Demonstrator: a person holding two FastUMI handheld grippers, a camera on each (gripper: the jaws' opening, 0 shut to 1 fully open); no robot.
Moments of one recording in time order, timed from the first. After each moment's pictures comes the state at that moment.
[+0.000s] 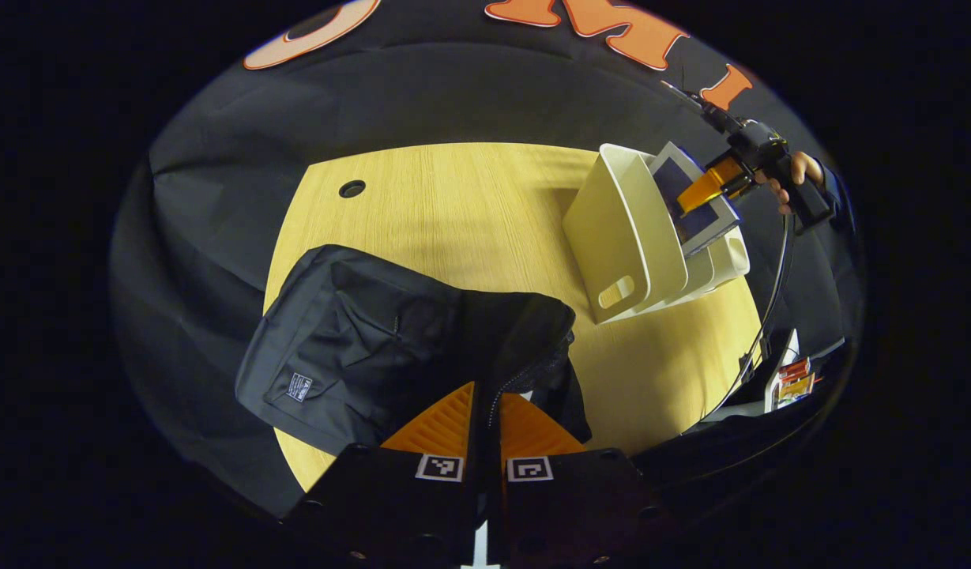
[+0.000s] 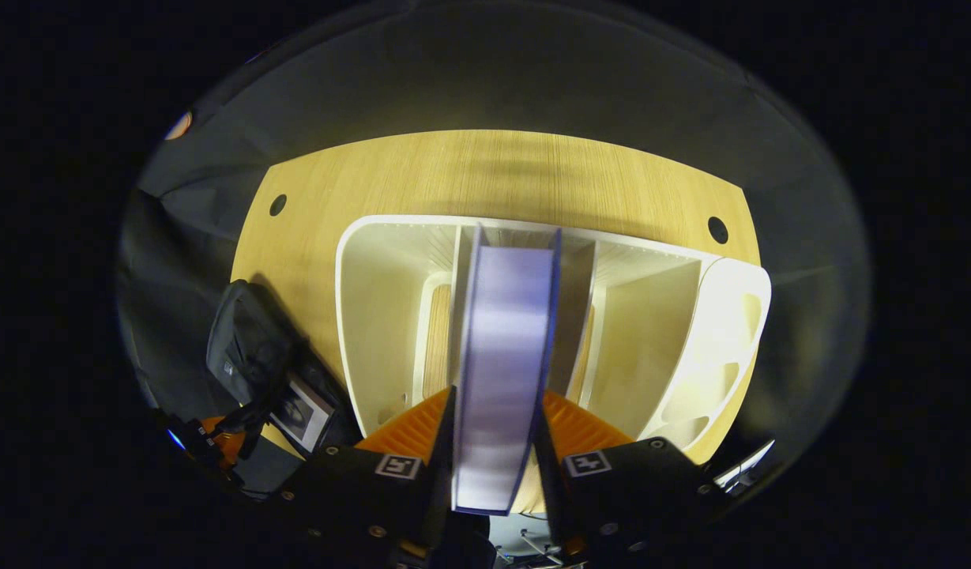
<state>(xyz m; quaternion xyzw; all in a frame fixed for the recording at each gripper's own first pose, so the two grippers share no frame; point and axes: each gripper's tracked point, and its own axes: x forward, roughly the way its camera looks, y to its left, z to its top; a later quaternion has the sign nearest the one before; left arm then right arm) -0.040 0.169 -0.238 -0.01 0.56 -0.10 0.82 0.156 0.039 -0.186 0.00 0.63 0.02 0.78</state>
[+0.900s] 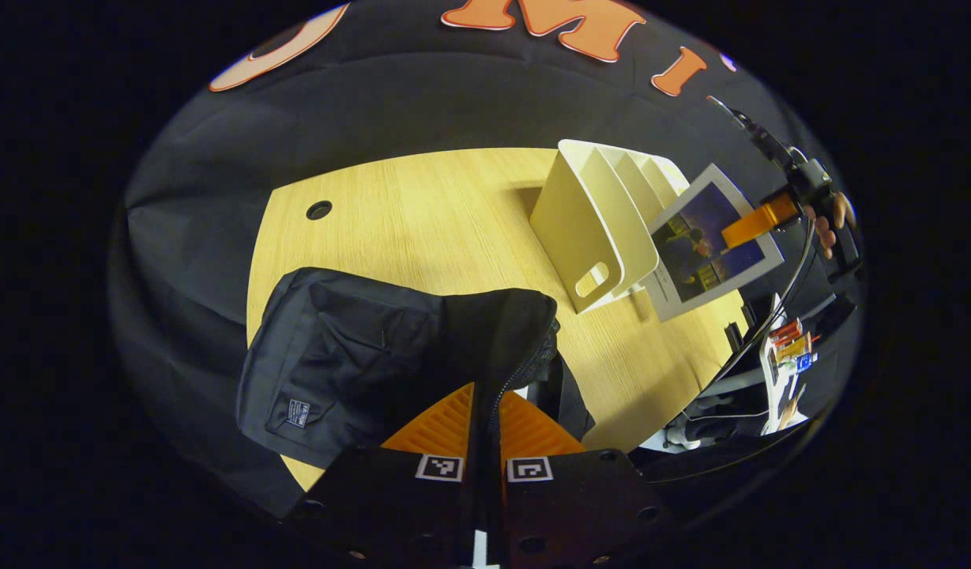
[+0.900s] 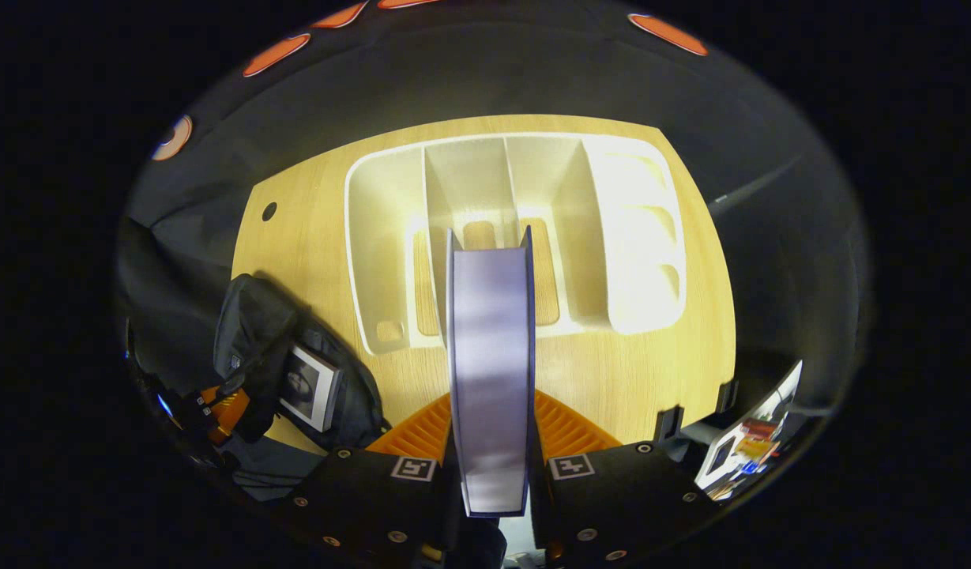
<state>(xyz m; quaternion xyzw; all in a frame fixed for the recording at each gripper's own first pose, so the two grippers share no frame) -0.047 0.171 -0.235 0.02 0.53 -0.19 0.82 -0.001 0.039 -0.156 0.07 0.61 -0.06 0.79</state>
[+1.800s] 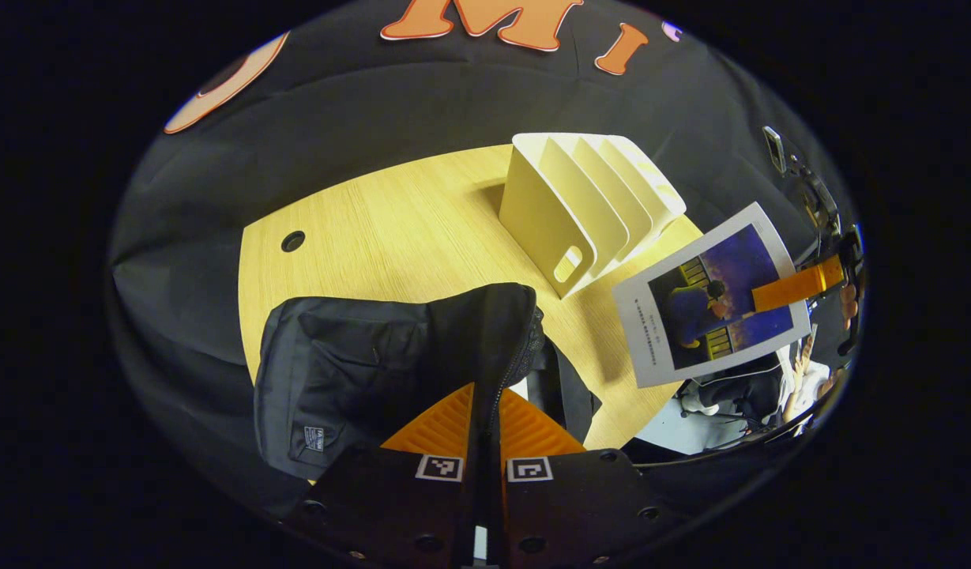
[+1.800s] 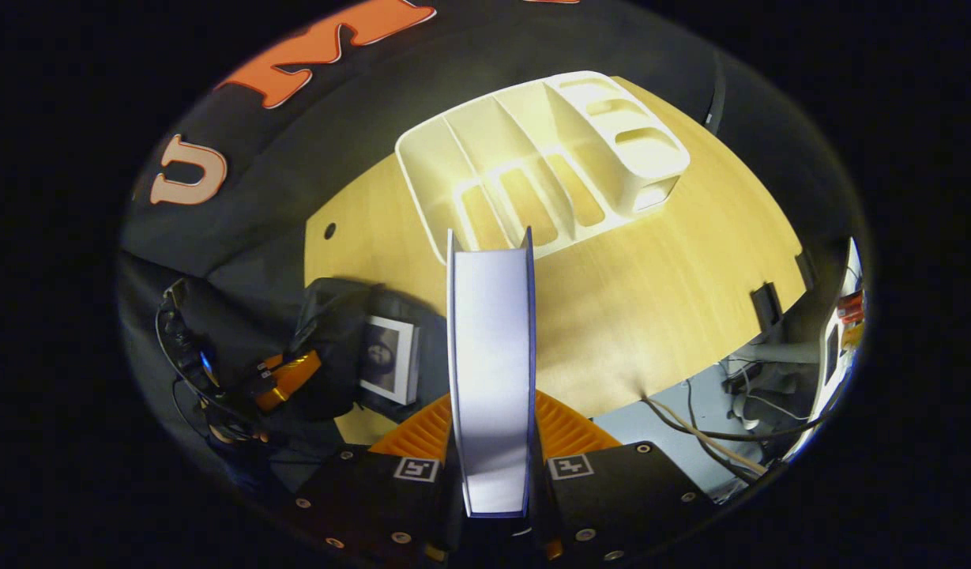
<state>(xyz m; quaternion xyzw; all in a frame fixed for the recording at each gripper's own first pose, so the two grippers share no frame) -0.049 0.173 -0.226 0.08 0.52 -0.25 0.82 -0.114 0.148 -0.160 0.27 0.54 -0.02 0.80</state>
